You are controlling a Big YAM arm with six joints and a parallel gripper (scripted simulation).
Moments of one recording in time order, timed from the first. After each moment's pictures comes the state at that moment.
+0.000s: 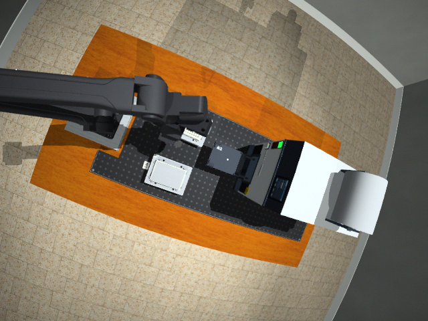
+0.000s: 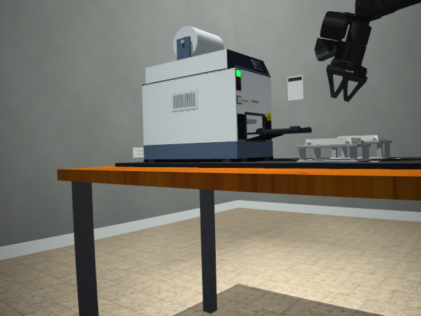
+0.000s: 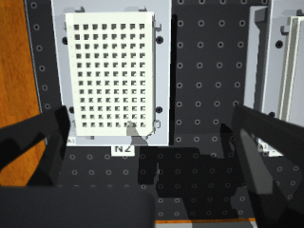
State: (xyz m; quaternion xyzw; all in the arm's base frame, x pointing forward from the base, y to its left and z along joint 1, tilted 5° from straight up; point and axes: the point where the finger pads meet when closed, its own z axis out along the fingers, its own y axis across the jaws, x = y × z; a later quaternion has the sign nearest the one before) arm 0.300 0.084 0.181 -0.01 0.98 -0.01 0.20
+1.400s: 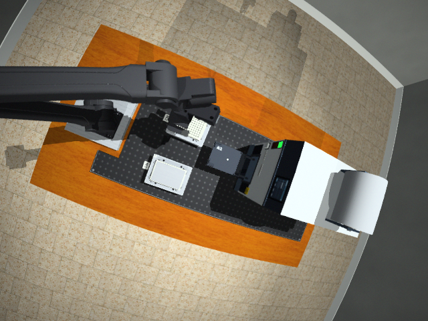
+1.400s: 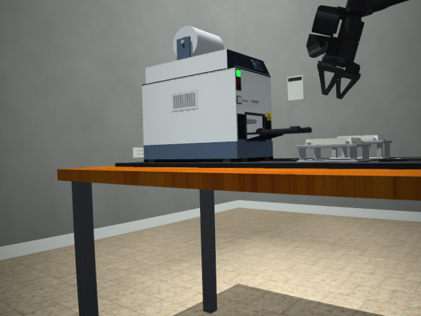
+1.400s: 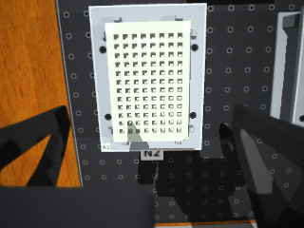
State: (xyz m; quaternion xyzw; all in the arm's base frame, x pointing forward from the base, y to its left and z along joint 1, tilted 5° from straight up) arm 0.307 0.121 0.186 0.00 0.98 -0.01 0.21
